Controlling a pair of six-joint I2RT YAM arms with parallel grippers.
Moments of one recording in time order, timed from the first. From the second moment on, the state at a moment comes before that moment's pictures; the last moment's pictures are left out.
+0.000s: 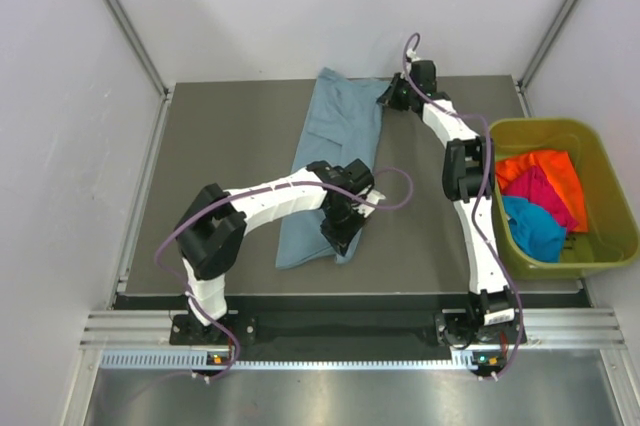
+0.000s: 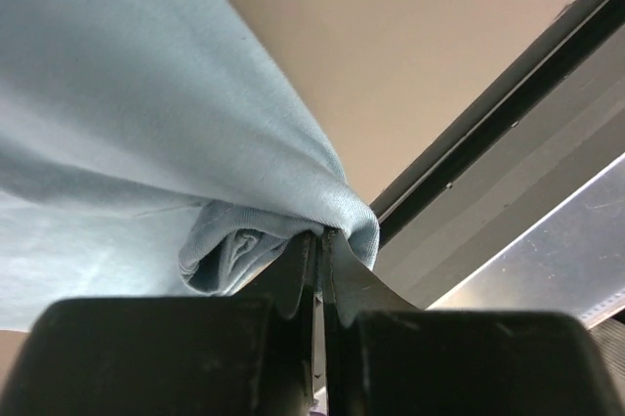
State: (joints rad) left arm -0.90 1.86 1.40 -0.93 0.31 -0.12; right arm 0.17 2.70 2.37 -0.23 -0.36 0.46
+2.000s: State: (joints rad) left arm -0.26 1.58 1.01 -0.84 0.50 -0.42; right arm 0.25 1.46 0.60 -0.34 -0.71 0.53
